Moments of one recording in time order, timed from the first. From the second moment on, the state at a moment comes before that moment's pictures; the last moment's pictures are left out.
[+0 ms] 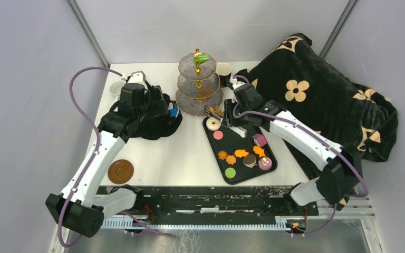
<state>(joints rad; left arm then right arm) -0.33 1.10 1.16 -0.66 -0.20 -0.40 0.64 1.42 1.23 -0.61 -0.02 0.41</state>
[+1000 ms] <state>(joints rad) -0.33 1.07 1.17 -0.65 -0.31 -0.36 0.67 1.81 1.37 -0.26 0.00 0.52</state>
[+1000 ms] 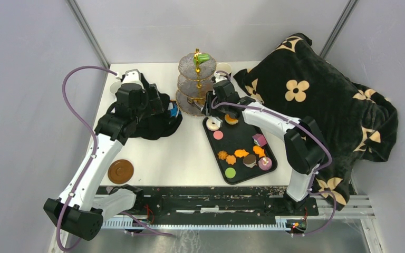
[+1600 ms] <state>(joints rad) -0.33 1.09 1.17 -0.65 -0.31 -0.35 0.71 1.97 1.37 -0.02 0.14 0.63</state>
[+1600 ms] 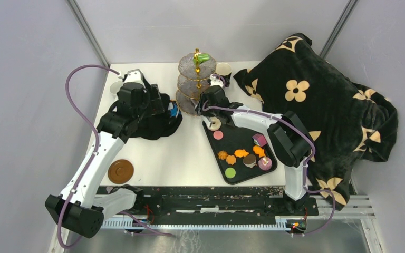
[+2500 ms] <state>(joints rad) -0.33 1.10 1.17 -0.65 -0.31 -0.35 0.76 2.00 1.41 -0.02 0.20 0.61</state>
